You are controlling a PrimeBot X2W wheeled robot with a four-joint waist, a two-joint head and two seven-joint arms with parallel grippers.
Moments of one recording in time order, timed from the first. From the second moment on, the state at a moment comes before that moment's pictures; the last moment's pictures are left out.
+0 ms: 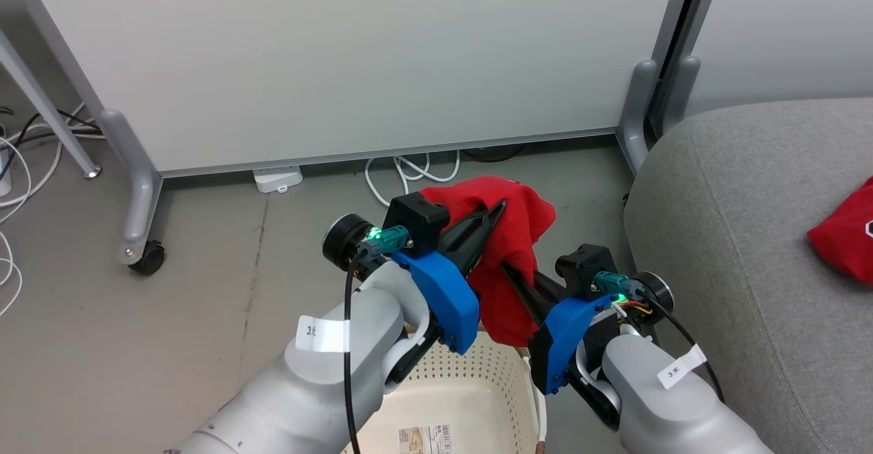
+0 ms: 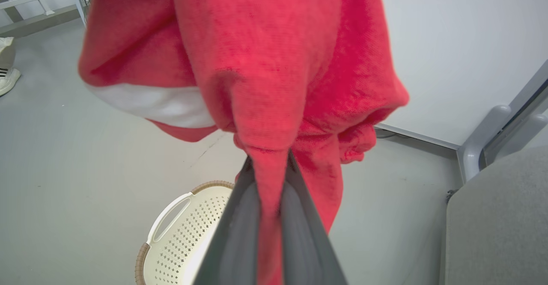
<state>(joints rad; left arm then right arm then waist) -0.80 0.06 -1.11 0.79 -0.86 -0.13 -0.26 -0.65 -0.05 0.65 0.97 0.41 0.13 -0.25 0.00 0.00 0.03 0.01</state>
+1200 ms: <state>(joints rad) -0.21 0.16 -0.52 0.36 -0.42 -0.11 -0.26 -0.65 -0.05 0.56 0.94 0.34 0.13 -0.26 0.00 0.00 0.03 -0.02</state>
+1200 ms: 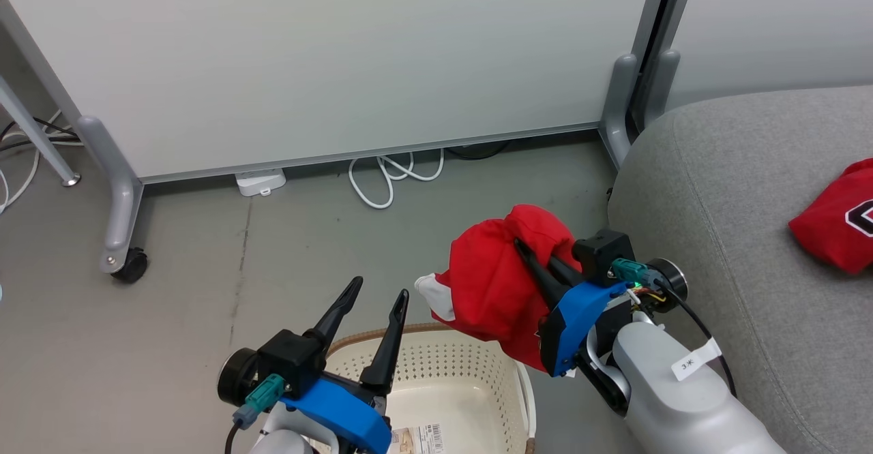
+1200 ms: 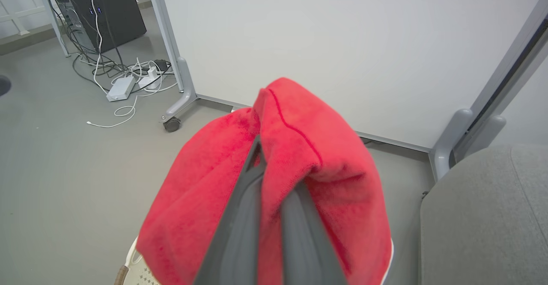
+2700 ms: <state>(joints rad) -0.24 0.15 -0.49 0.33 -0.36 -0.13 -0.26 -0.57 -0.05 0.31 0.75 0.19 0.13 -0.26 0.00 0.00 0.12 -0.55</state>
